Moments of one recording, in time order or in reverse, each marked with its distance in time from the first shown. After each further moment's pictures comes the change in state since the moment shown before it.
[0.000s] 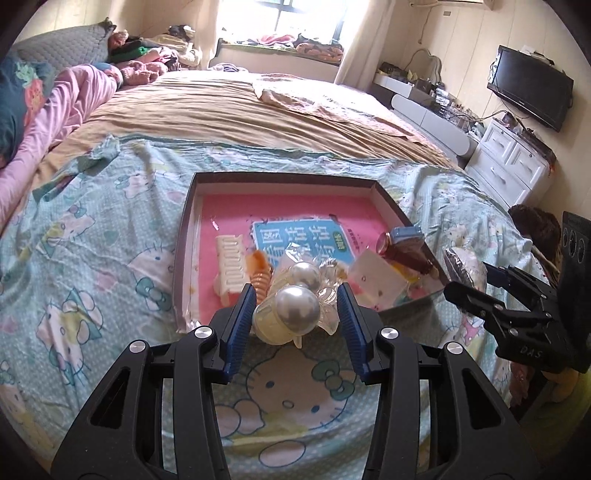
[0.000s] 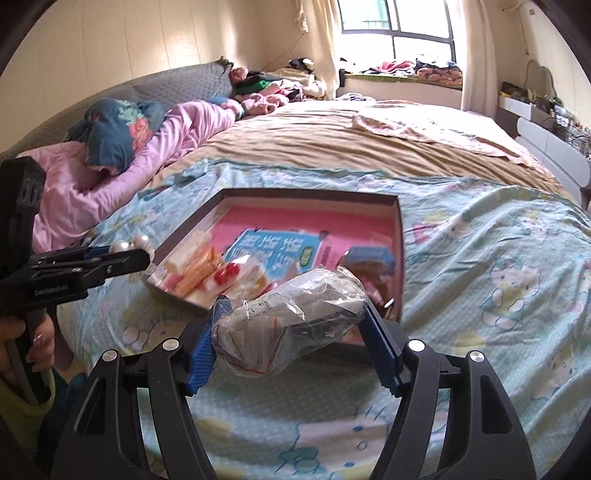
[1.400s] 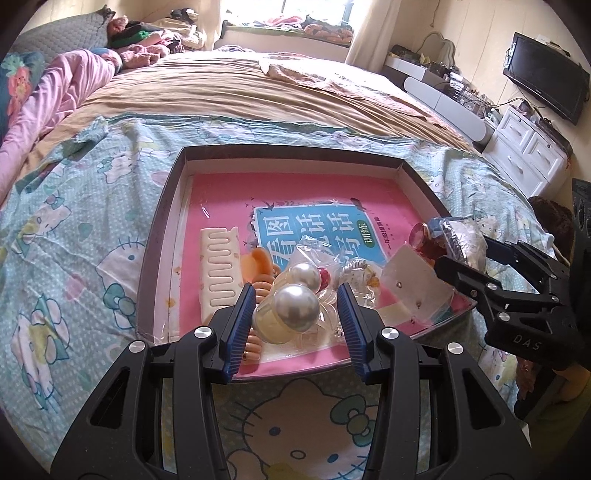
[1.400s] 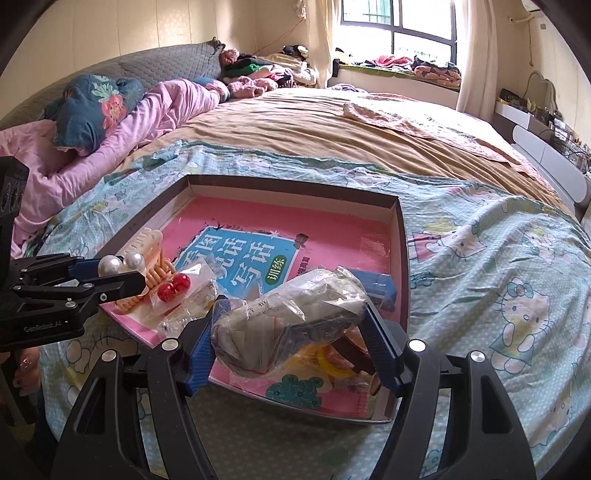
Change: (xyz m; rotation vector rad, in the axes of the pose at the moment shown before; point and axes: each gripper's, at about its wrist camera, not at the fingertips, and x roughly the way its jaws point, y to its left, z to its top) left arm 0.063 0.007 0.003 -0.008 0.074 0.037; right arm 0.070 -0.008 0.016 -0.057 0.067 -0.081
